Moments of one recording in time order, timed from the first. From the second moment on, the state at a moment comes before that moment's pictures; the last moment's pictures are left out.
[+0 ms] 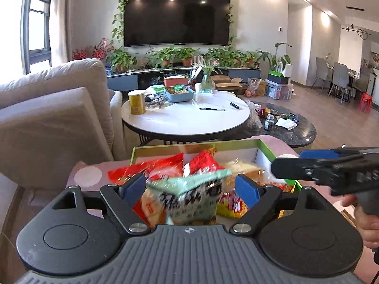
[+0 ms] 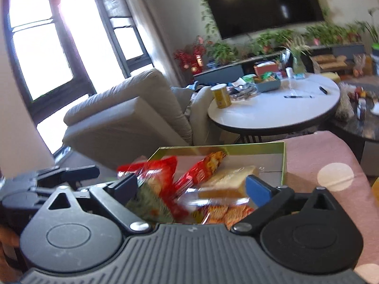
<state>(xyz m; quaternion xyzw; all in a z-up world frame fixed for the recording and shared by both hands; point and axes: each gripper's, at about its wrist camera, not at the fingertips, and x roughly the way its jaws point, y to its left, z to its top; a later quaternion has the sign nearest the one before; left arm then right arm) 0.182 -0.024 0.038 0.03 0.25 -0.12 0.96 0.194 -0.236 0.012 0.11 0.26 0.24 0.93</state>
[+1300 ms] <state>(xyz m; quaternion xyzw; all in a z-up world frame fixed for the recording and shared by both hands) 0.053 0.047 -0.050 0.03 0.31 -0.07 0.95 0.070 -0.196 -0.020 0.03 0.28 0.18 0.94</state>
